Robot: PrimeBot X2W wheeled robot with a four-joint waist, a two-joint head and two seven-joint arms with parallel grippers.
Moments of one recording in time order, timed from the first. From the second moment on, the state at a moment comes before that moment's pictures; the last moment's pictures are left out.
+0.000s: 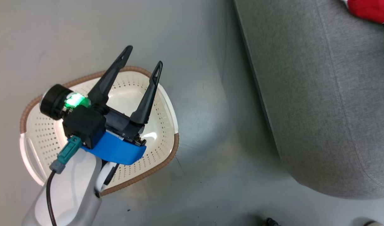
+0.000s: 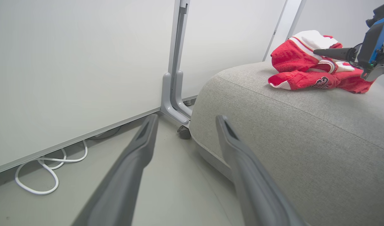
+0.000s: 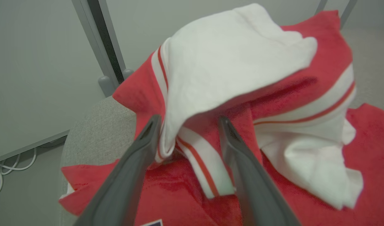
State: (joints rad) left arm -0.50 0.32 -0.46 0.06 -0.29 -0.13 -0.26; right arm -1.03 -0.49 0.07 0.97 0.65 0.13 -0.26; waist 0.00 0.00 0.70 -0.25
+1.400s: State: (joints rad) left arm 0.02 0.13 -0.08 0.23 -0.33 -0.13 -0.26; right arm -0.24 -0.21 0.12 0.33 0.28 0.13 -0.16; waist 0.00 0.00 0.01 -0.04
